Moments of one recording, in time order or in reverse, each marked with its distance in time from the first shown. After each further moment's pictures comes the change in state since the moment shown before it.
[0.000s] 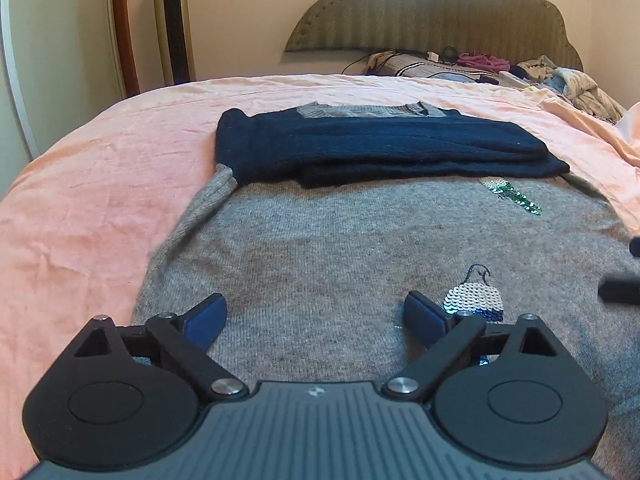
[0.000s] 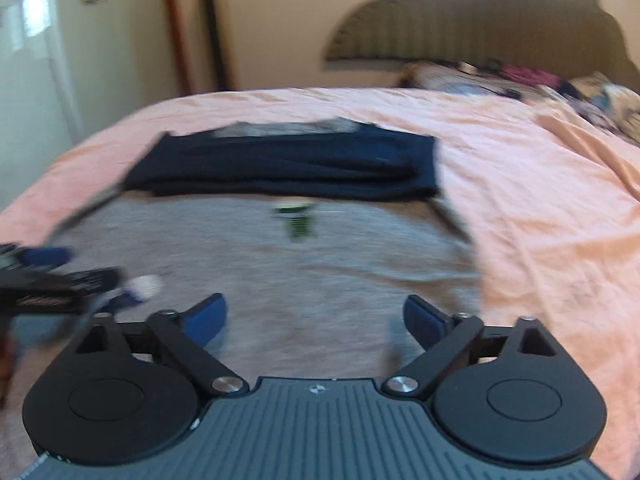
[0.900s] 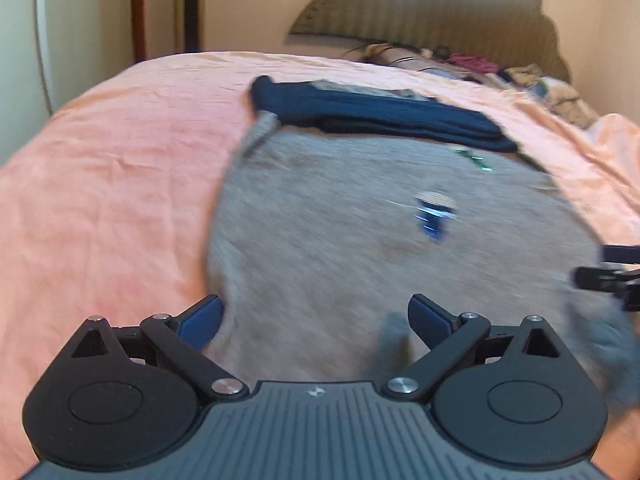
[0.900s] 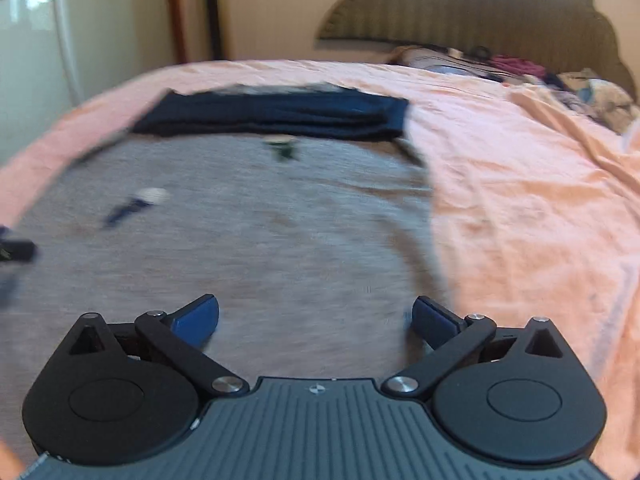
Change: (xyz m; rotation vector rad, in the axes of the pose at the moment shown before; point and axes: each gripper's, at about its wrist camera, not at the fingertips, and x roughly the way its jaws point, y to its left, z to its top) left arm -0.104 0.026 -0.070 -0.071 0.048 -0.111; right arm -0.050 0.002 -0.052 0.019 0.030 0.011
